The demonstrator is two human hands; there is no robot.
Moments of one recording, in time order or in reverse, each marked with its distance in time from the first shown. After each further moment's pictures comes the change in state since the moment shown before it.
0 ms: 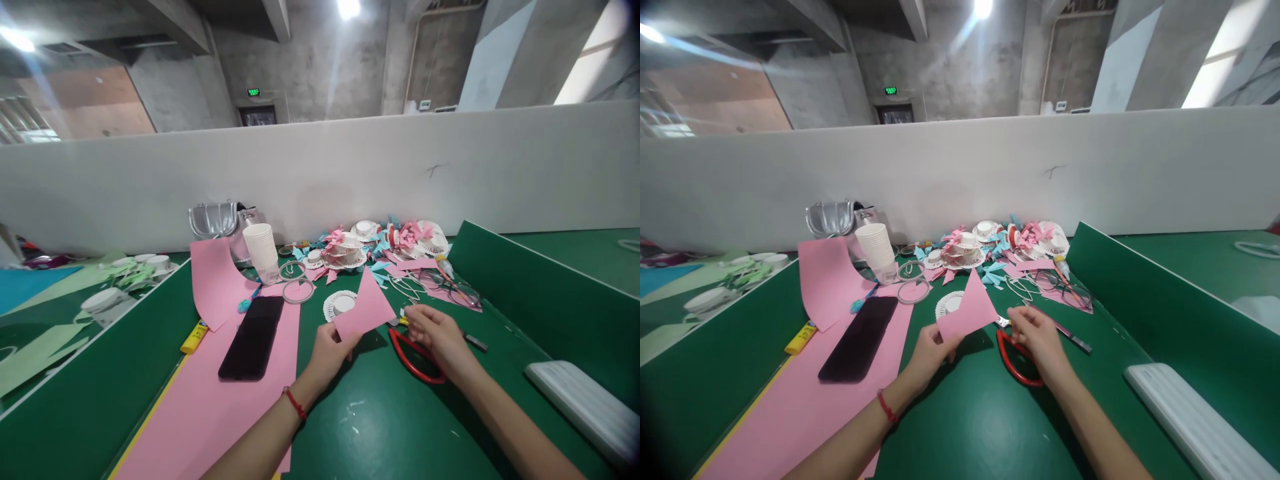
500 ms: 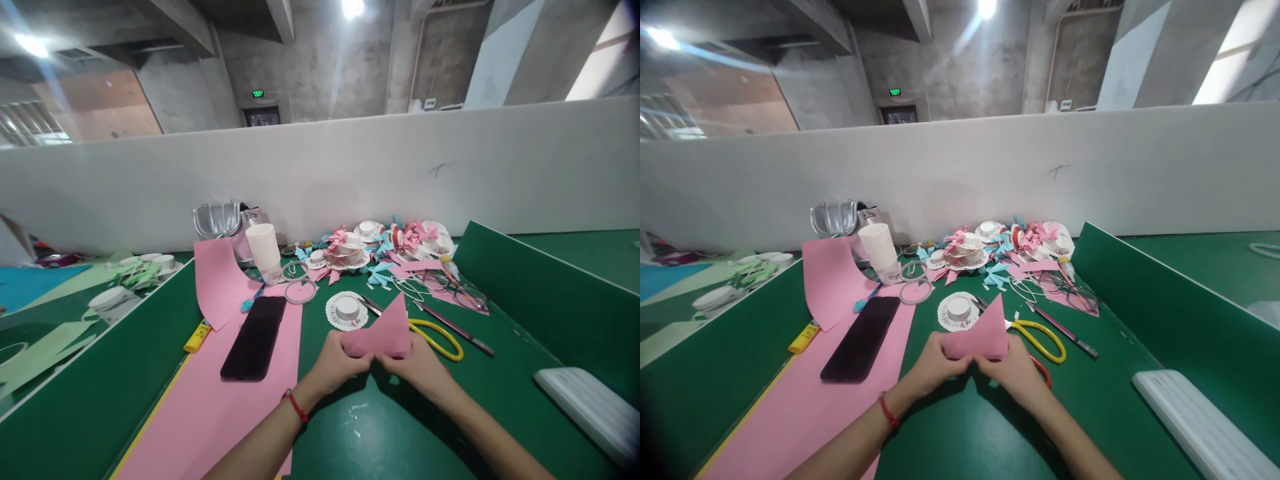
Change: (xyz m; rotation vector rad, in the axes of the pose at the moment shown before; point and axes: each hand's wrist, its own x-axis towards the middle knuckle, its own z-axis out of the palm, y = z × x) left_hand -0.006 0.002 0.001 0.001 -0.274 0.029; right_hand -0.021 0.013 0.030 -0.504 -0.248 -0.094
